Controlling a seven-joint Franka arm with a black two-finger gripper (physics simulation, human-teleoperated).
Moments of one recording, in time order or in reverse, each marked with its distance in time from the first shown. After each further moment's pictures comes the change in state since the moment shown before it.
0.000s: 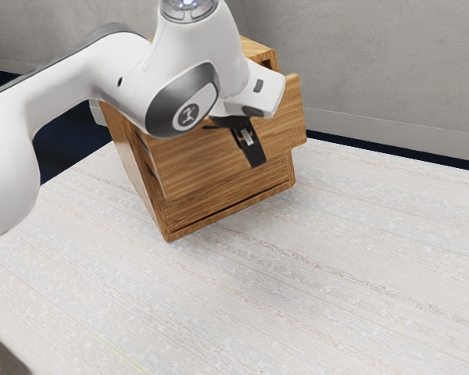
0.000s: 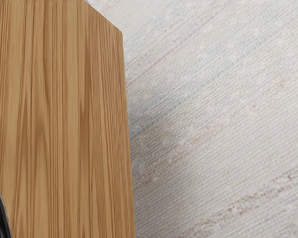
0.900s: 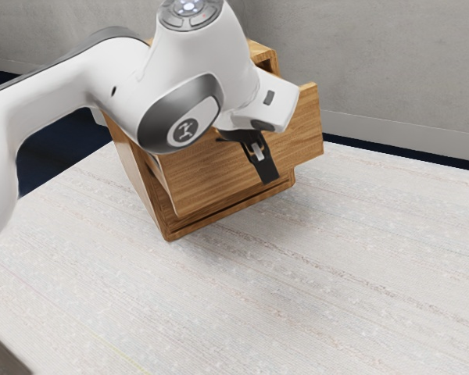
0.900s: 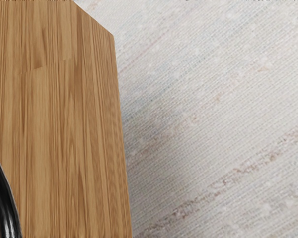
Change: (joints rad) arm -0.003 -0.104 -0.089 -0.124 0.007 0.011 -0.051
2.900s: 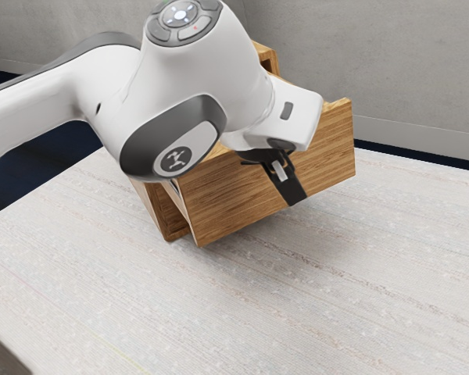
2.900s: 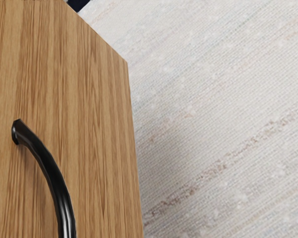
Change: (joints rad) arm -0.063 -0.138 -0.066 -0.138 -0.004 0.049 -0.128
